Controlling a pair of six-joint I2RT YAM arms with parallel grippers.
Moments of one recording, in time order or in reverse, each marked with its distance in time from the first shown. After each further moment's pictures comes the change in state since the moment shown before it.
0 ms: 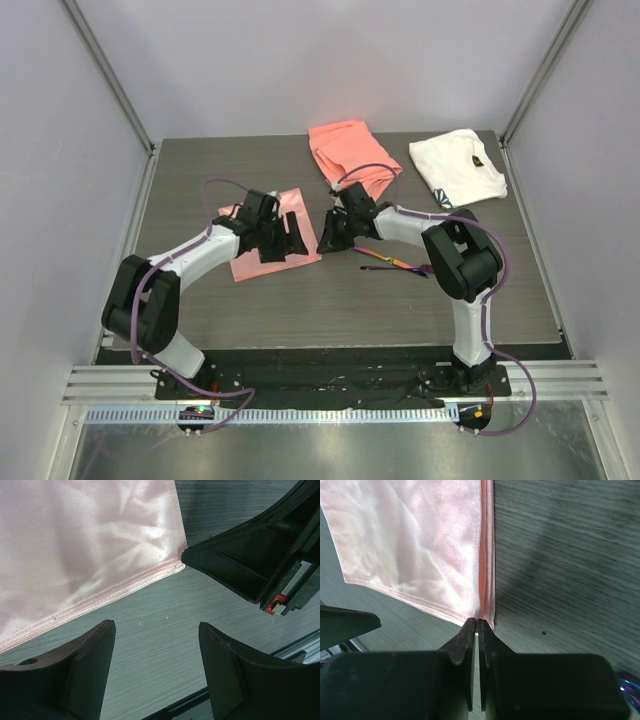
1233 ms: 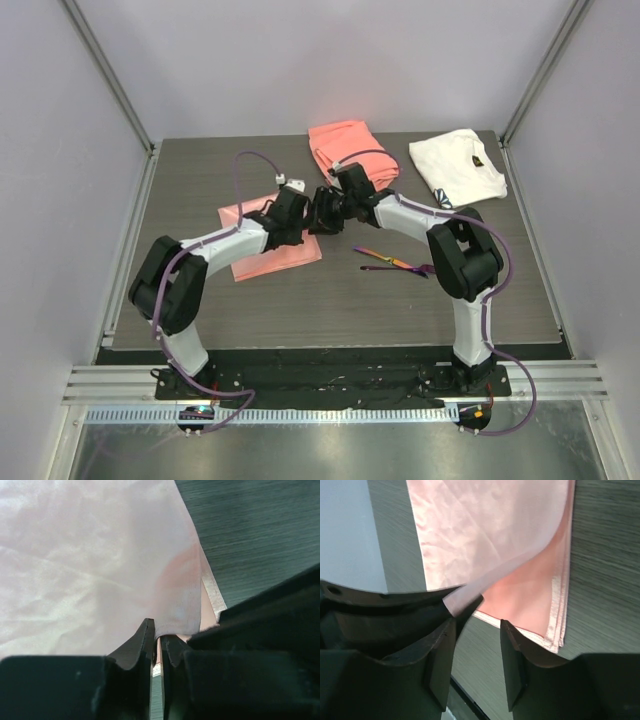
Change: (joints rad) left arm -0.141 0.176 0.140 0.092 -0.493 0.293; right arm -0.016 0.000 0.137 0.031 -0.105 0.216
